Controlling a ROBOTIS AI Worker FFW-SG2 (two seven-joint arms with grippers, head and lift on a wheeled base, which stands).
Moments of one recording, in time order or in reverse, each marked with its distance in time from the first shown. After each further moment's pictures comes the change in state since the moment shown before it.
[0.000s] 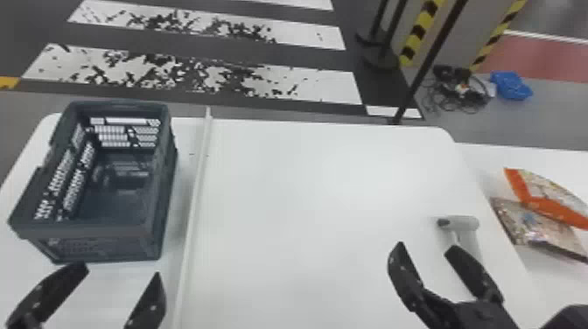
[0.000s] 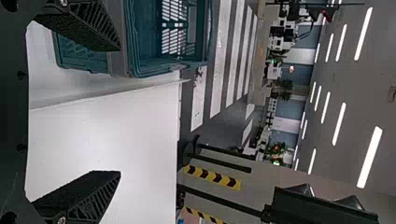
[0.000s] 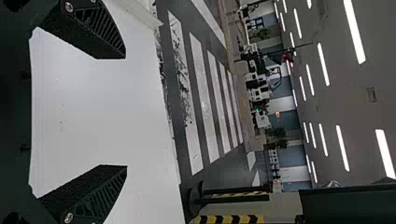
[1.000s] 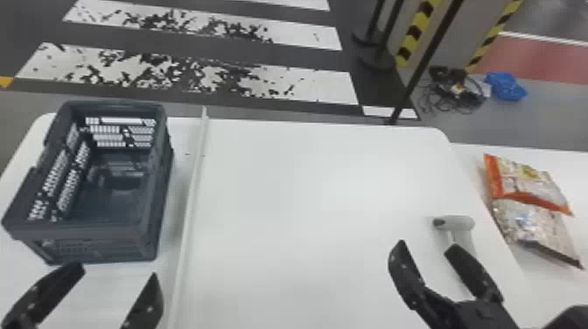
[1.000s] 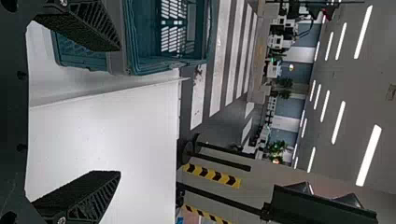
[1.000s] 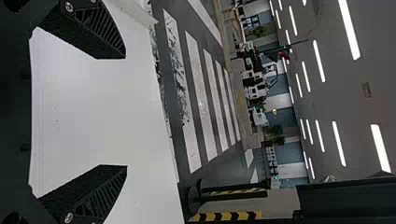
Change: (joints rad) left arm 0.000 0.001 -0.003 -0.002 0.000 0.000 -0.005; right arm 0.007 0.000 -0.009 0.000 -0.019 -0.020 0.000
